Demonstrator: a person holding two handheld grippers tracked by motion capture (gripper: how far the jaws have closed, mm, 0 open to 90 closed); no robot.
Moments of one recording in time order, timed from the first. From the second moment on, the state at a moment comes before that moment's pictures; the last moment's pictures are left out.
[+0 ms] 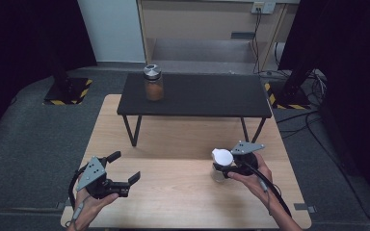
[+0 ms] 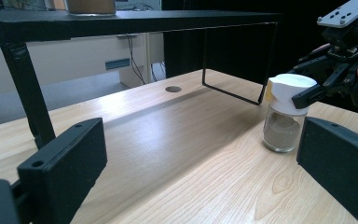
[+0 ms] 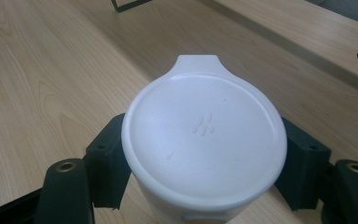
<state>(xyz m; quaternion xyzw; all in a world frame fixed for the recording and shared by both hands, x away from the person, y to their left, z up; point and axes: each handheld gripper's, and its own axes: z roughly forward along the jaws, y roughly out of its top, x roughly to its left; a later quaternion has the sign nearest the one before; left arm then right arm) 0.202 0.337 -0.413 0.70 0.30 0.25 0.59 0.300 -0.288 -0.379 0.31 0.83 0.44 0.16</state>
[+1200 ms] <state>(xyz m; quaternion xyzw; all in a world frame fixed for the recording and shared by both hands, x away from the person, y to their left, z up) 0.205 0.336 -0.415 0.71 0.30 0.25 0.59 0.321 -0.327 -0.272 0.16 0.85 0.47 0.13</state>
